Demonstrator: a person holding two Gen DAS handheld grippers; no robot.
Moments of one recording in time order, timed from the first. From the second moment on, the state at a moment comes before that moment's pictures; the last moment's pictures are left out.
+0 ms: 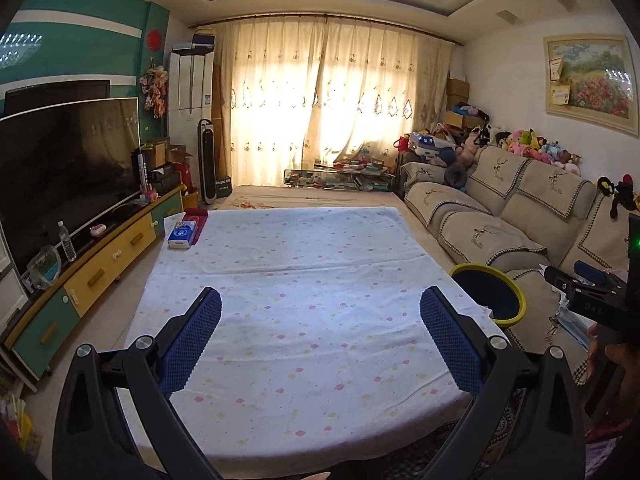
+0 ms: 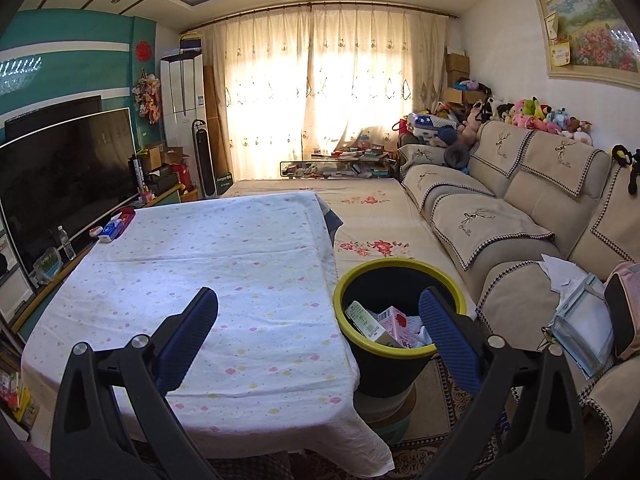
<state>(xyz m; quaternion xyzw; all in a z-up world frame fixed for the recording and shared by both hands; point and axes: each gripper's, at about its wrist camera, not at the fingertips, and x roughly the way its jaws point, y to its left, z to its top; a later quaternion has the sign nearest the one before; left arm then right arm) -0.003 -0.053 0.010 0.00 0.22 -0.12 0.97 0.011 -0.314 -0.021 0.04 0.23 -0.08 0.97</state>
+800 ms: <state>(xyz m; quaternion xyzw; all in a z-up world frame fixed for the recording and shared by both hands) 0.010 -0.068 0.011 -0.01 0.22 -0.12 0.97 0.018 -0.310 -0.022 0.04 0.23 -0.07 0.97</state>
